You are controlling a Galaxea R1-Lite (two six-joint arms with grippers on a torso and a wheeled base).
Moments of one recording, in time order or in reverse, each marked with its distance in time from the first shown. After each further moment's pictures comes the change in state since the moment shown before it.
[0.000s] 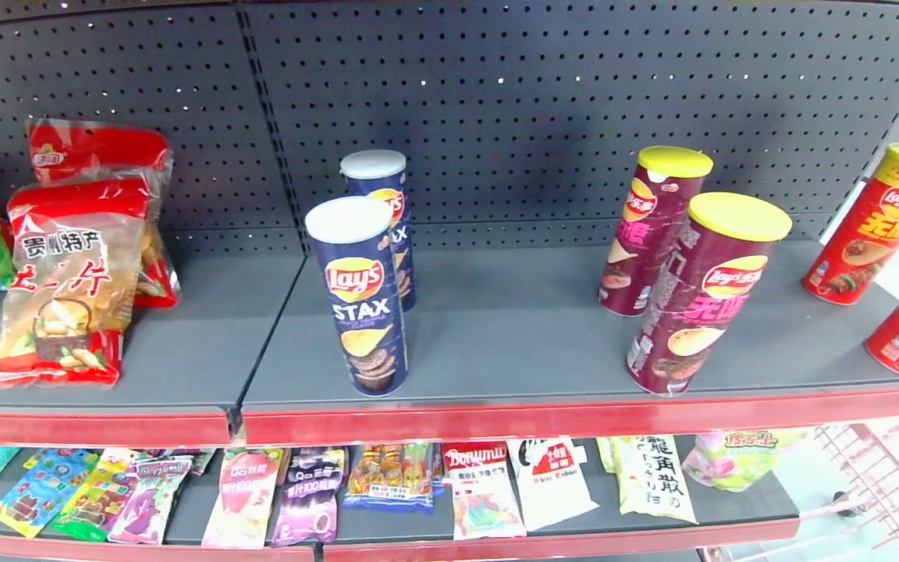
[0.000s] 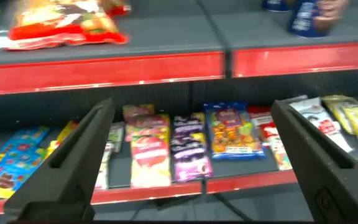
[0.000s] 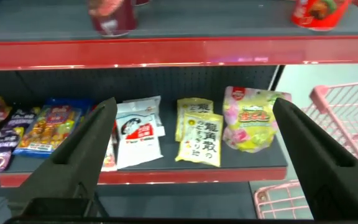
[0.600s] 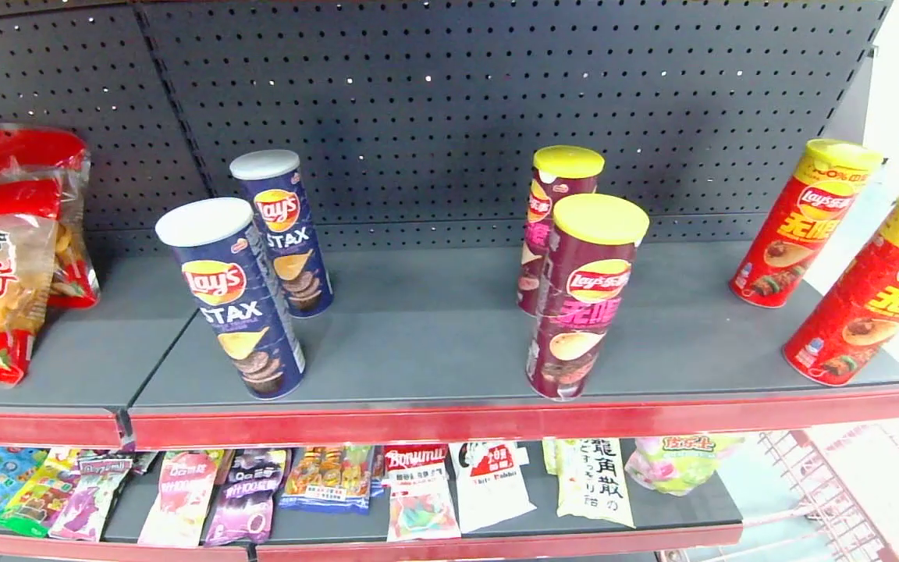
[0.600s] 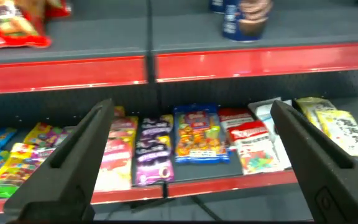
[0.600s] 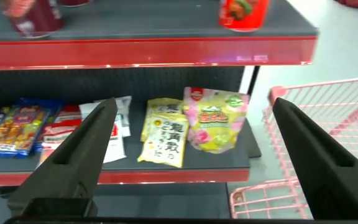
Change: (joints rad) left arm 0.000 0.000 0.000 0.000 0.000 0.000; right arm -0.001 0.000 0.000 0.000 0.000 0.003
